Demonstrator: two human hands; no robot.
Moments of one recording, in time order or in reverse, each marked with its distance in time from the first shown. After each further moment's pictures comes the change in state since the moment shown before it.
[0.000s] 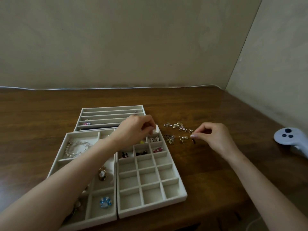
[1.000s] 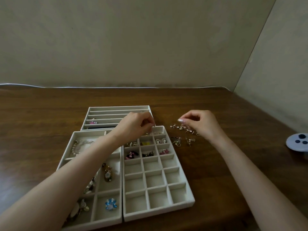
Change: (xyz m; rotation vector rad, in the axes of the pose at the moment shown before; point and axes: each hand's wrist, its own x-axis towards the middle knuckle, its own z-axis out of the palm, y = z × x) left_hand 0.001 -0.016 -0.010 0.001 0.041 -0.074; right_hand 0.034 -0.044 0.025 0.079 -0.116 -0.078
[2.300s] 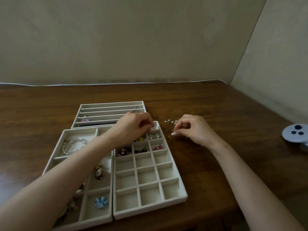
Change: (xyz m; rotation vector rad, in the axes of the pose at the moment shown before) left_hand -0.004 0.013 0.010 0.010 -0.085 0.025; right_hand -0.008 0.021 0.008 -0.135 -0.153 -0.048
